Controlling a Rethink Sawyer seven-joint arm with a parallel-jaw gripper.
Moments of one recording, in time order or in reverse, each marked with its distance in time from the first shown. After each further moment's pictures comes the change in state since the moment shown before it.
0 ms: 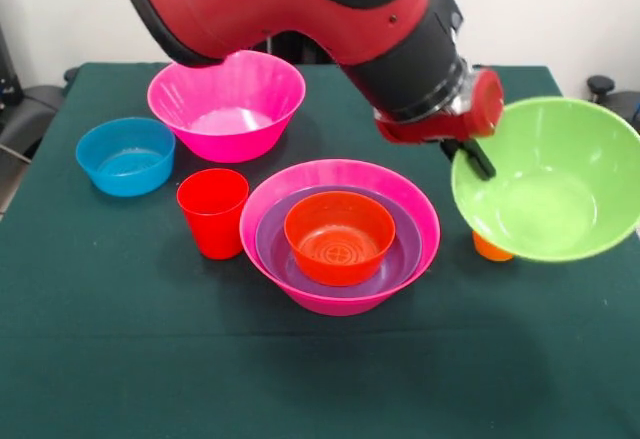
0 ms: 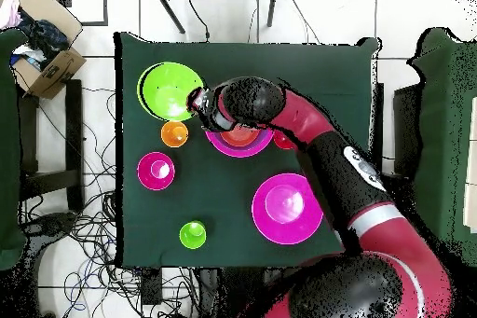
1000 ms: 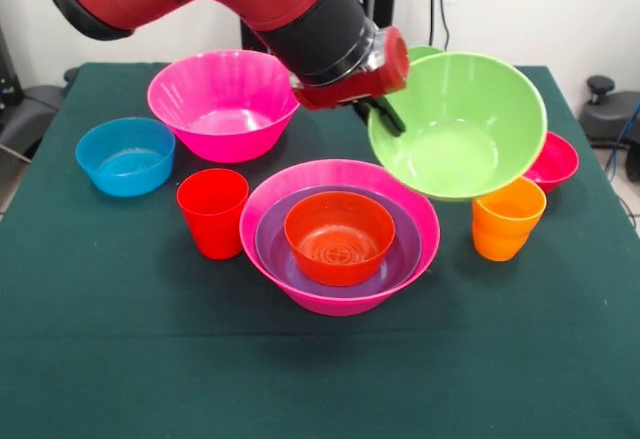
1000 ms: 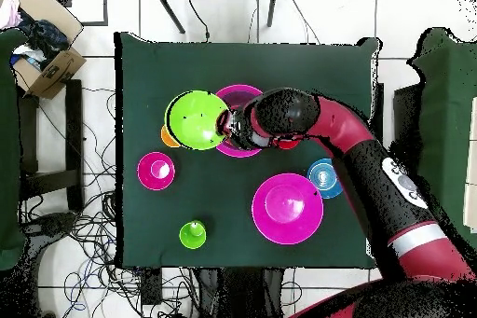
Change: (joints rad) arm -0.157 -0.014 0.099 0.026 -0.234 0.200 -0.116
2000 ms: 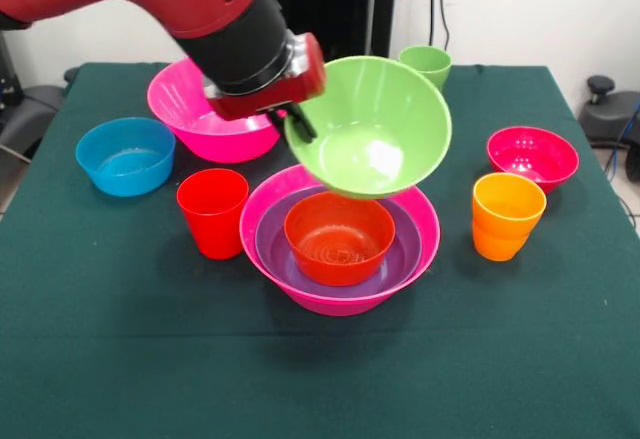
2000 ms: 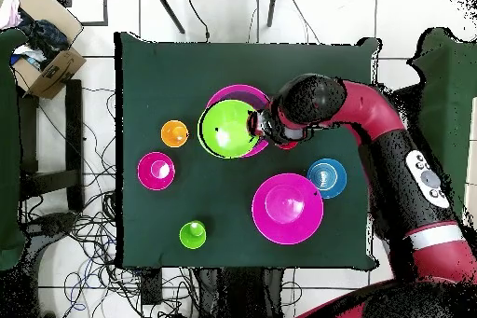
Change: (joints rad) arm -0.022 0.016 0.011 -0.193 -0.197 0.243 -0.209
